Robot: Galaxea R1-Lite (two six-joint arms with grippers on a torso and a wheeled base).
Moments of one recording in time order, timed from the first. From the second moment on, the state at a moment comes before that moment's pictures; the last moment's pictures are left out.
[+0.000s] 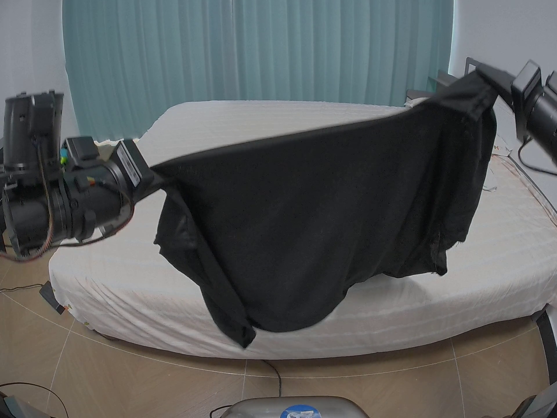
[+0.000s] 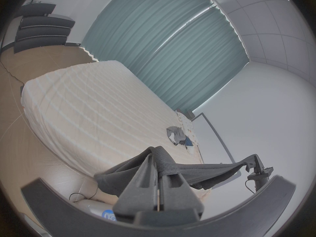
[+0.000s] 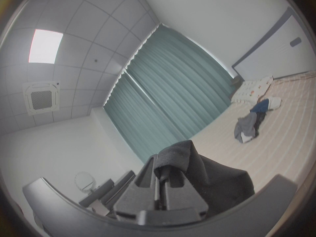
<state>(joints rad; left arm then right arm) -0.48 1.40 -1.04 -0.08 0.07 -0.85 0.37 1.33 -1.06 -0.60 -0.11 0.66</state>
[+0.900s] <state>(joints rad) -0.30 2.13 -1.80 0.10 0.07 -1.00 0.21 2.07 -1.68 -0.62 -0.23 0.67</state>
